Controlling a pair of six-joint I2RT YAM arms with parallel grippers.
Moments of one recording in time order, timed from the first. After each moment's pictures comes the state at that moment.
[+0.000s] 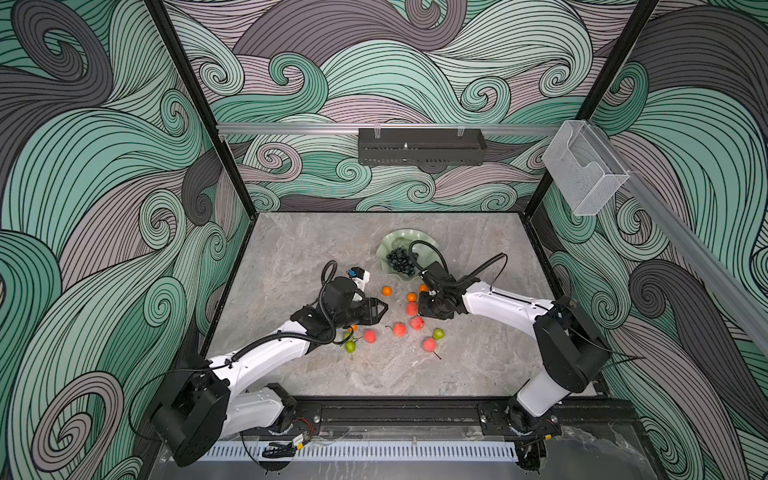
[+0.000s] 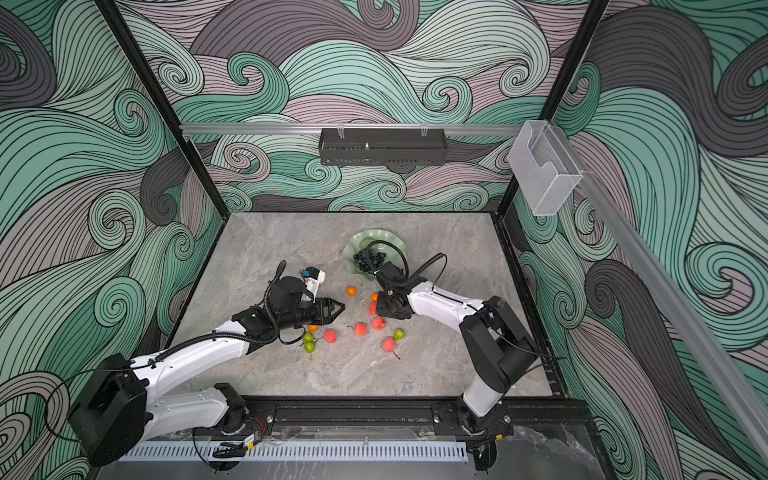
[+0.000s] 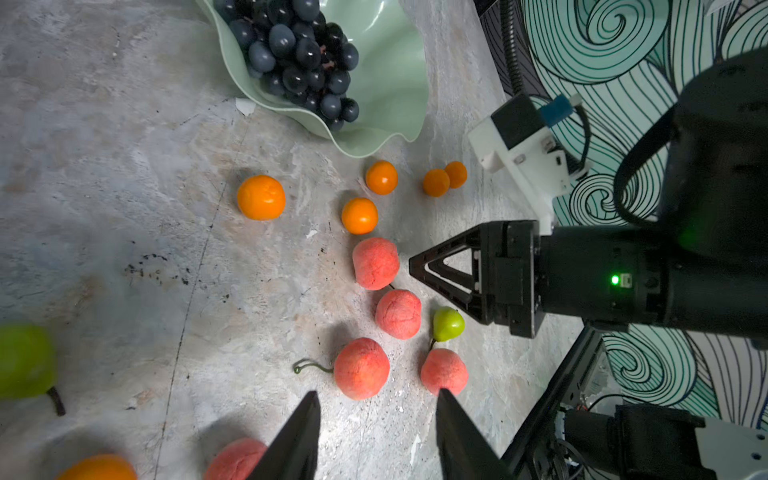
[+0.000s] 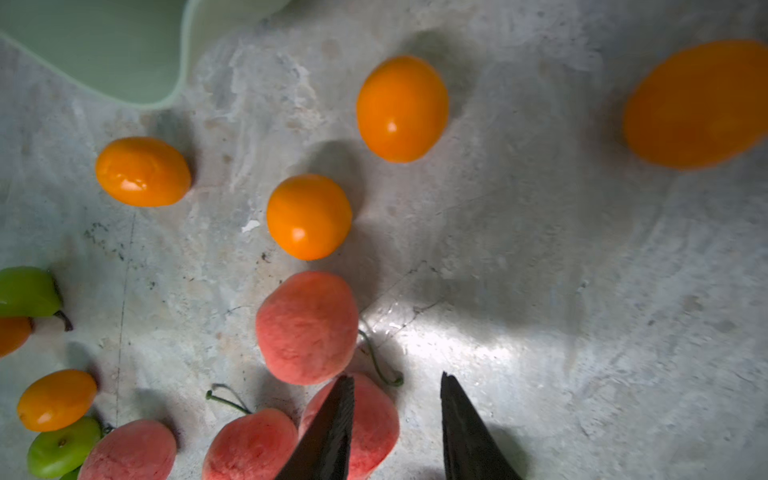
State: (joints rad) left arm -0.65 1.20 0.62 -0.05 0.25 -0.66; right arm 0.66 1.66 1.00 -0.54 0.00 0.70
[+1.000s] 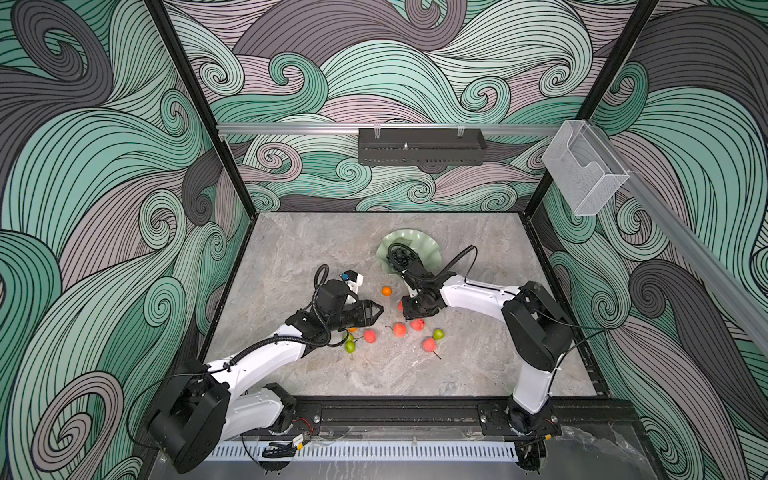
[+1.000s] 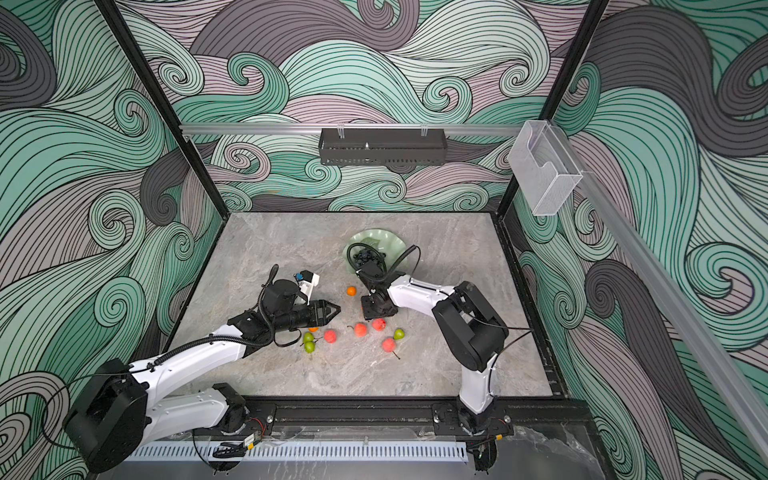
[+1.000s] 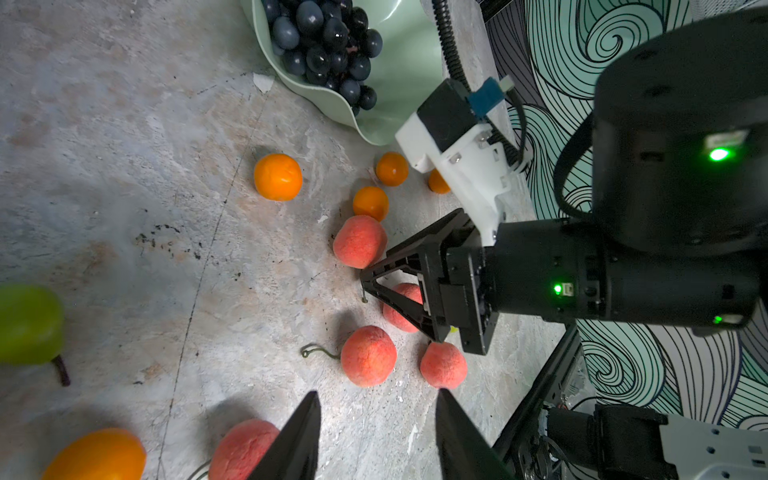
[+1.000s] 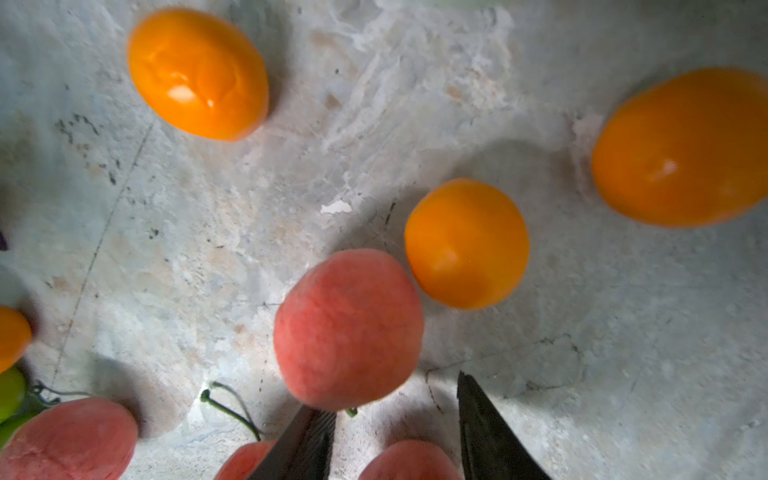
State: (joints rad) left arm -0.60 1.17 0.56 -0.01 0.30 -0.69; right arm 0.72 1.86 1.17 -0.59 -0.03 0.44
